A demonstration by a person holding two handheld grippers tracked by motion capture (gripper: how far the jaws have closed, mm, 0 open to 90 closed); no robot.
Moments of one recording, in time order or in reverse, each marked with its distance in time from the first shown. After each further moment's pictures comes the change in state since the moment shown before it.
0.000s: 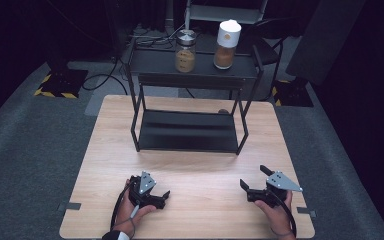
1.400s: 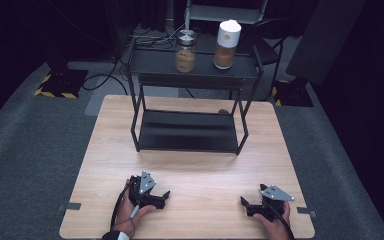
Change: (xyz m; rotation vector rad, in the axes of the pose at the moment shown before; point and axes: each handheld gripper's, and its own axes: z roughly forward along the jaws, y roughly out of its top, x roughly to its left) left arm 0.000 0.000 0.000 0.000 0.000 -0.001; right arm 0.006 -0.027 0.005 0.228 -0.025 0.053
